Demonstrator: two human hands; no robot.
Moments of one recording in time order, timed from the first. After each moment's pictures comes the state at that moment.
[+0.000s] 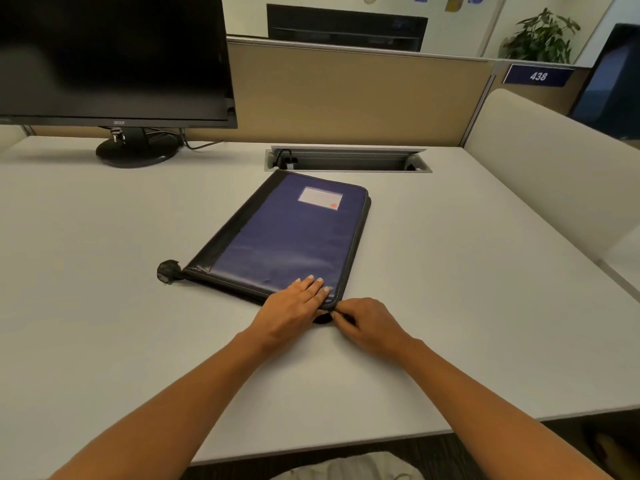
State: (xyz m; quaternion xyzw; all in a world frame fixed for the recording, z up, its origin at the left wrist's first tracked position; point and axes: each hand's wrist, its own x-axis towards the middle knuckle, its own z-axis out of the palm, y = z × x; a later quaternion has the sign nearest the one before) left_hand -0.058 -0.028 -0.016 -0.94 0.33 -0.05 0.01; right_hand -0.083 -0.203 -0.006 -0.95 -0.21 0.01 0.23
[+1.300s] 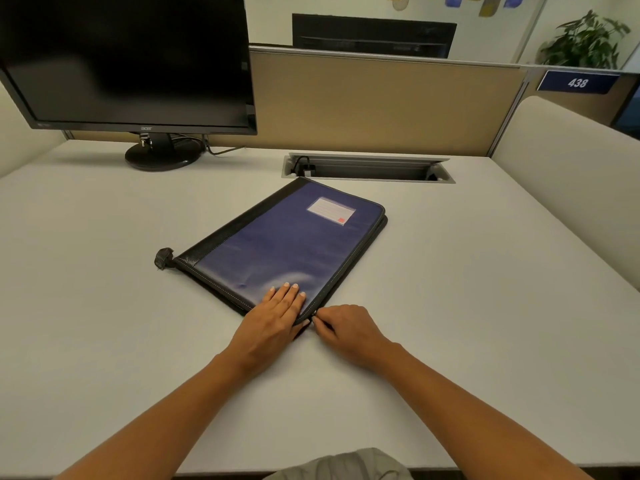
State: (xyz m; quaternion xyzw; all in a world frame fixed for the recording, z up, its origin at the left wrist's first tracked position) left_hand -0.076 -0.006 -0.015 -0.94 0.27 -0.23 -0.02; right_hand -0.058 -0.174 -0.019 -0.94 -0.28 -0.01 0.18
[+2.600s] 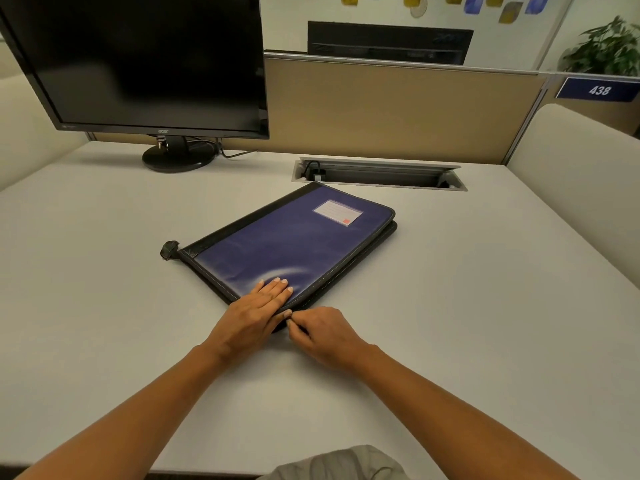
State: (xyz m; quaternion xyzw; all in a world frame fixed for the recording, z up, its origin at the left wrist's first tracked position) left_hand -0.077 0.019 0.002 -0.93 0.25 -0.26 -0.10; right_hand -0.062 -0.139 -0.001 -0.91 -0.35 -0.01 0.24
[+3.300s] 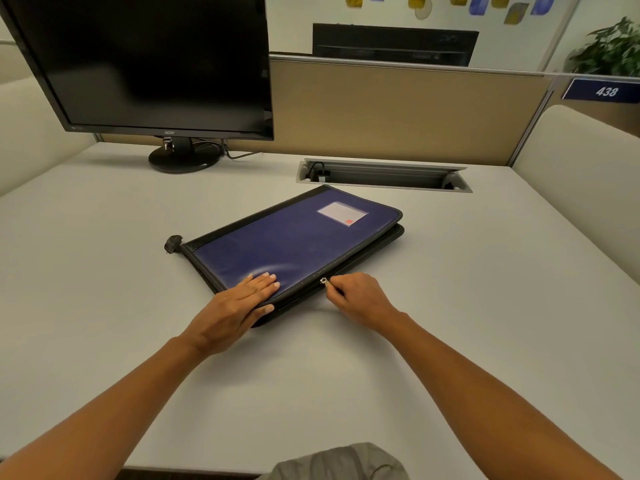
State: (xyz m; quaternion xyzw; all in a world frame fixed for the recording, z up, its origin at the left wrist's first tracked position) left_hand -0.082 0.054 0.020 -0.95 0.27 -0.13 -0.13; right_hand -0.006 -0.176 0.004 -0.93 -0.27 -0.05 0.22
